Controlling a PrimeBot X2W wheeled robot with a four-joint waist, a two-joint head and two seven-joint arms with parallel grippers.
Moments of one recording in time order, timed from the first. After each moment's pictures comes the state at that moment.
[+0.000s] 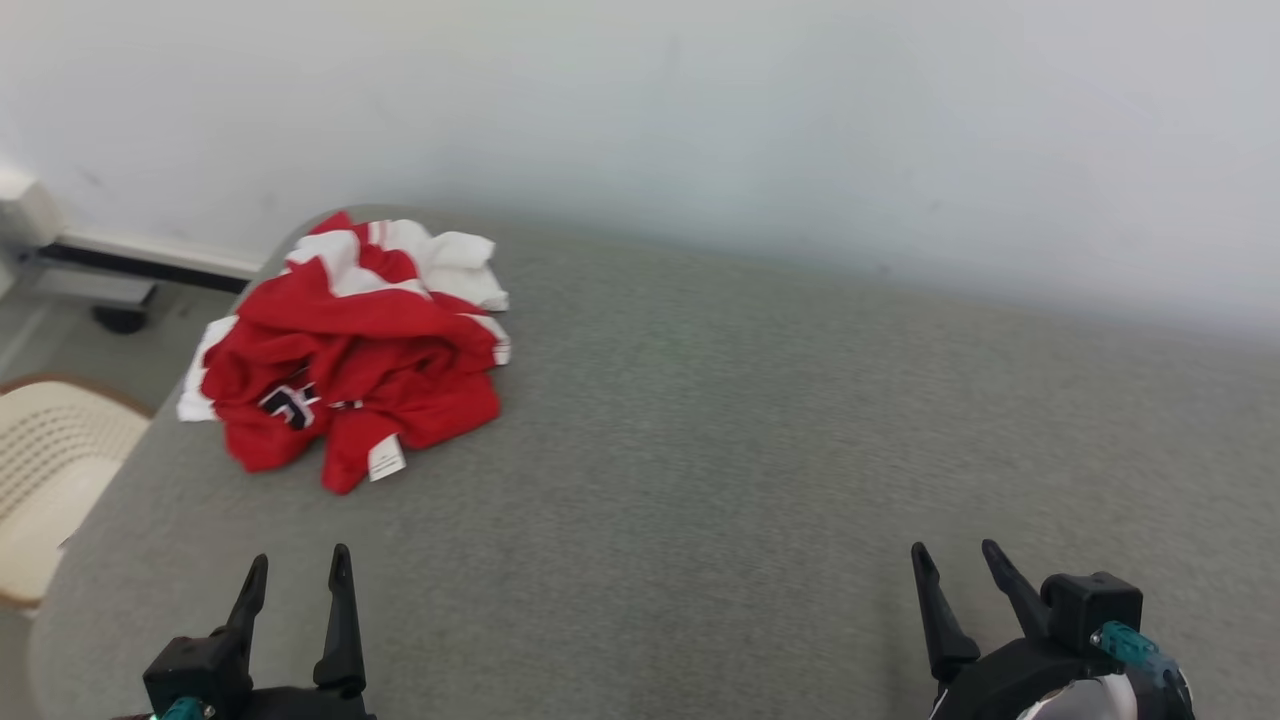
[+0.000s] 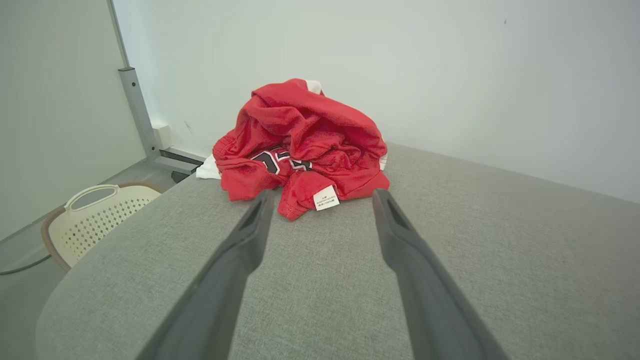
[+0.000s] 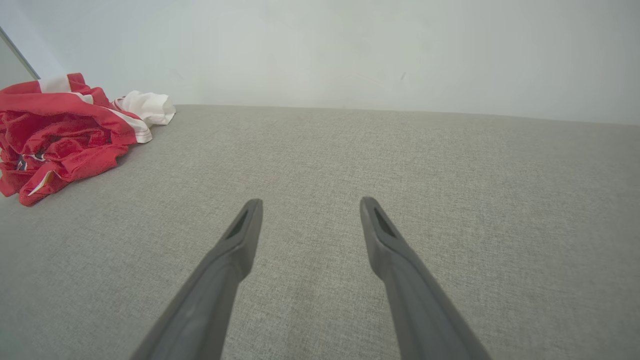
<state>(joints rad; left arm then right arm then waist) -0.08 0.15 -0.06 0.25 -0.31 0.00 -0.18 -0.07 -0.05 0.00 0.27 0.16 0.13 0.01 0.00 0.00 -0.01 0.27</state>
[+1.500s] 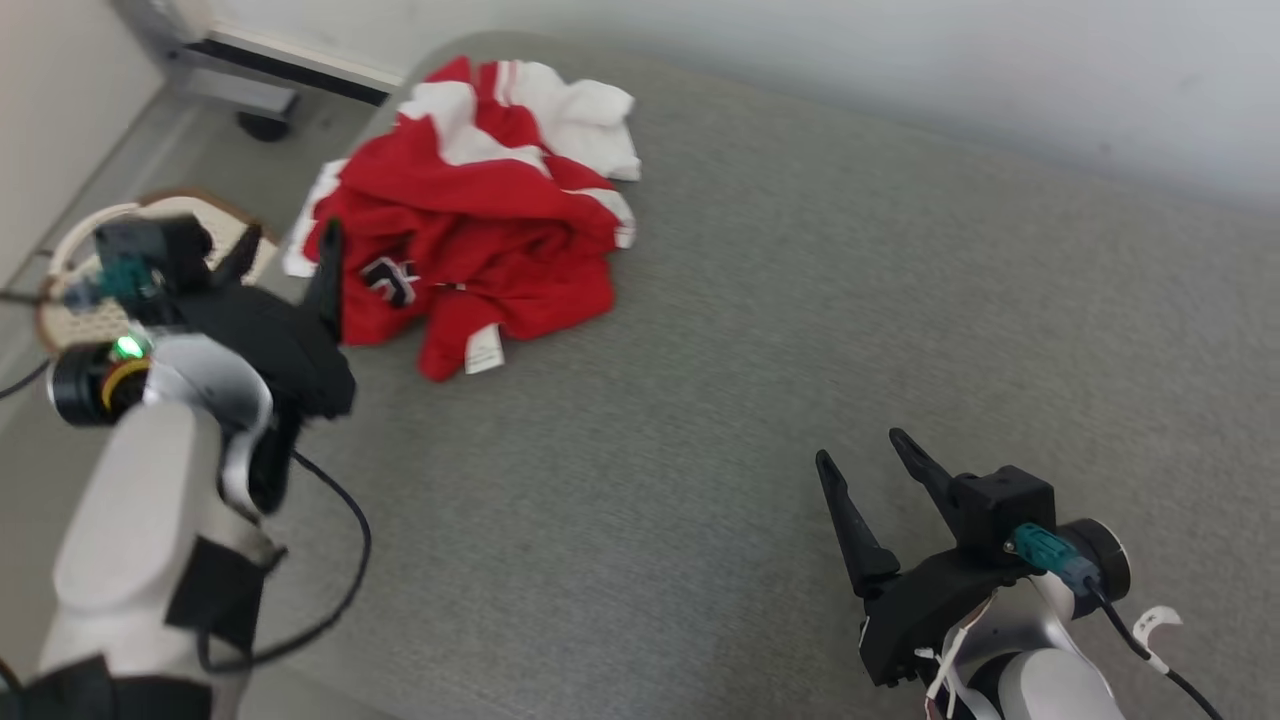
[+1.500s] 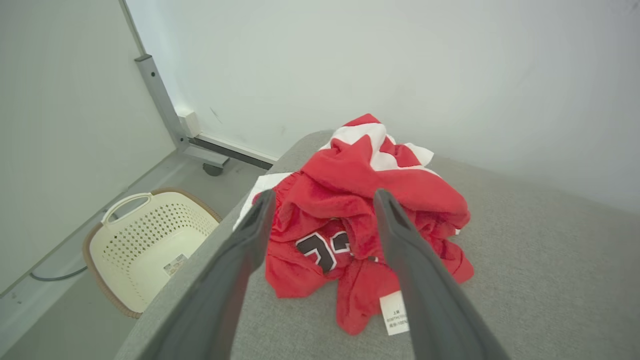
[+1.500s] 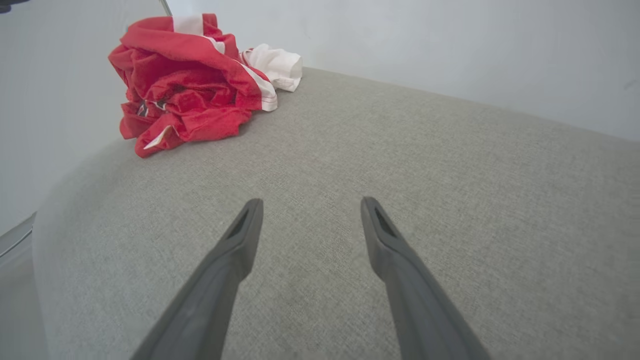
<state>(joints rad) -0.76 0.20 -0.12 0.62 -0.43 -0.10 0.11 -0.18 -0.06 0.17 0.10 0.09 0.13 0.15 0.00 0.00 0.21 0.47</state>
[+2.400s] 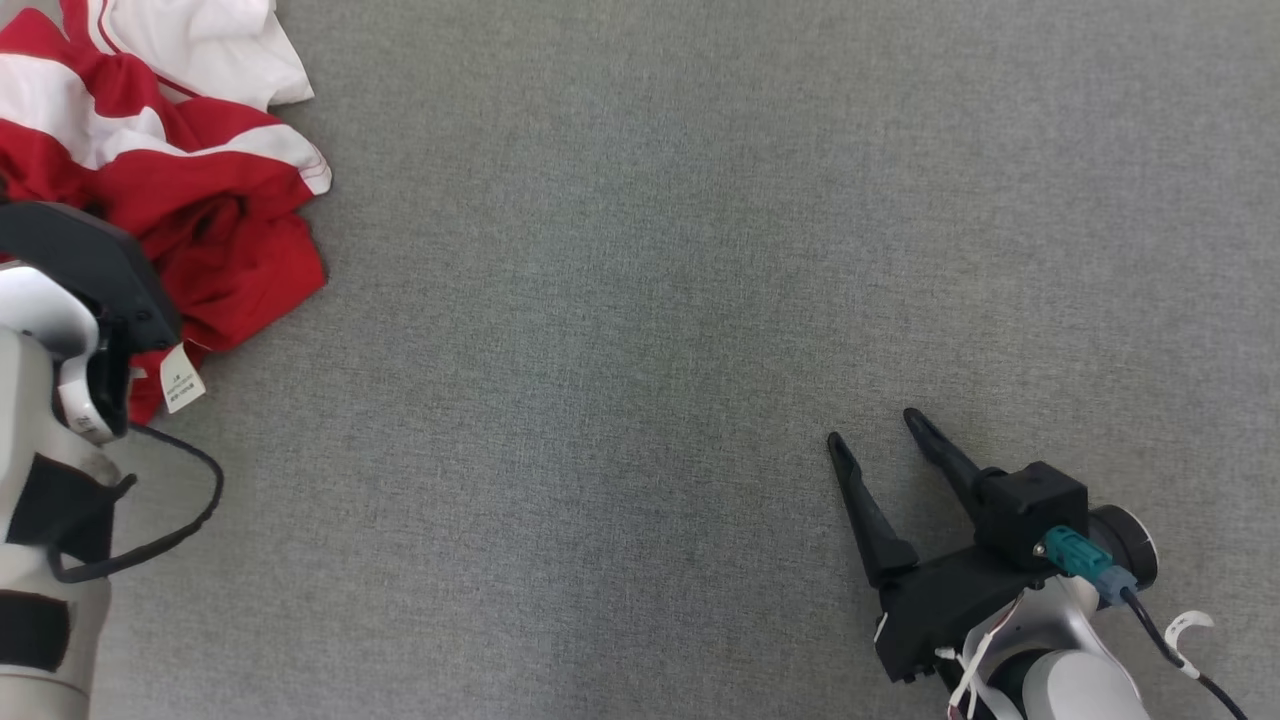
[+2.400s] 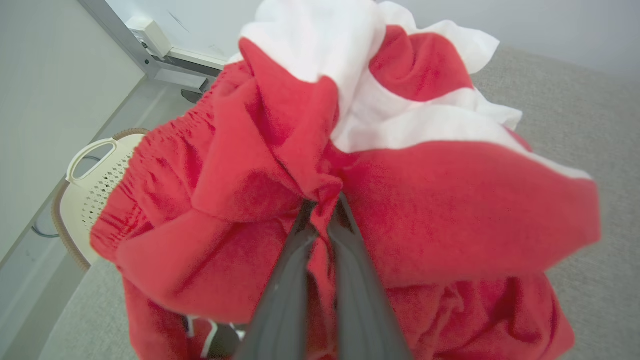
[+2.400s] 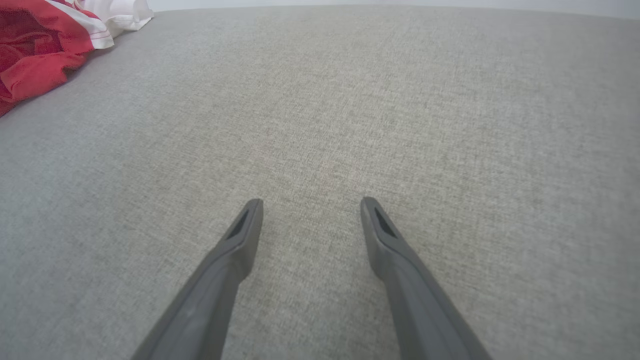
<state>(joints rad) -0.99 0.34 -0.09 0.91 -0.42 0.05 0.23 -0.15 -0.08 0.17 -0.02 0.09 0.13 0.16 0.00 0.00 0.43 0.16</state>
